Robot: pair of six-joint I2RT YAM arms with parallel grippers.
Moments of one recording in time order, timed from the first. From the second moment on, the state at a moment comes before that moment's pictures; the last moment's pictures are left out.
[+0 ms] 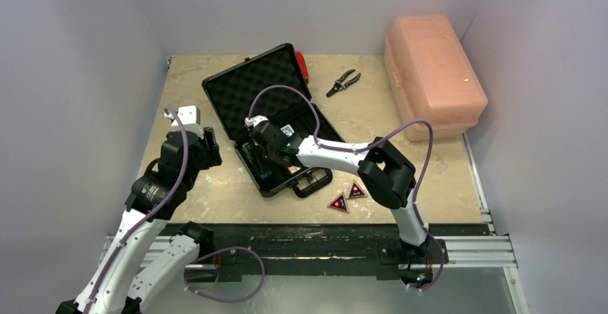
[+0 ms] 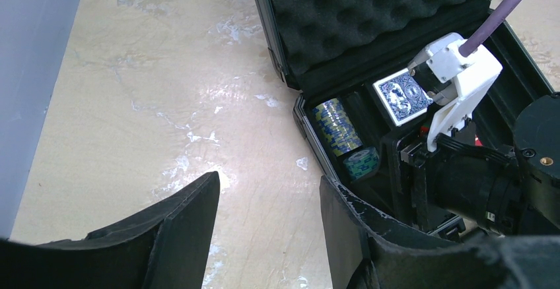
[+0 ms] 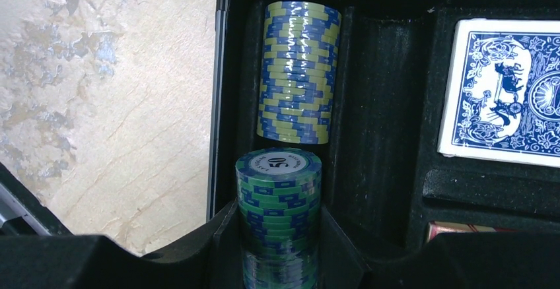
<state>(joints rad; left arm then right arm) -0.39 0.67 0.91 -0.79 -0.41 -0.33 1.03 2.07 1.55 -0.34 0.06 0.46</state>
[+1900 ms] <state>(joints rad) -0.39 0.66 0.91 -0.79 -0.41 -0.33 1.04 1.95 1.55 -0.40 0.14 0.45</state>
